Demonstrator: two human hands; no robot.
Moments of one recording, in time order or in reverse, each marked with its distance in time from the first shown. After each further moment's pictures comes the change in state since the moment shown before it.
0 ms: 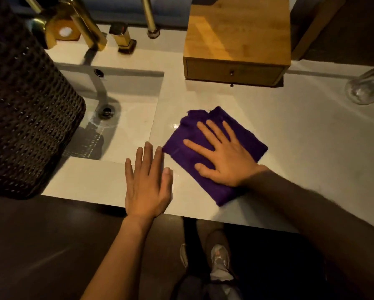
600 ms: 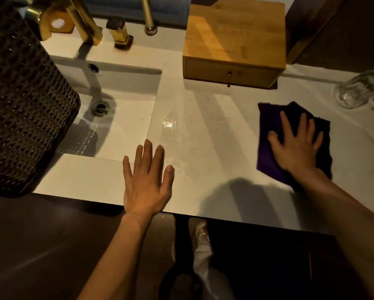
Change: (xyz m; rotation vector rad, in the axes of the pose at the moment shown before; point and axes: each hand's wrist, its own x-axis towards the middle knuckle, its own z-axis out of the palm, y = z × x) left_hand 0.001 -0.001 0.003 0.012 -0.014 0.004; right_hand -0.075 0.107 0.009 0.147 0.164 0.945
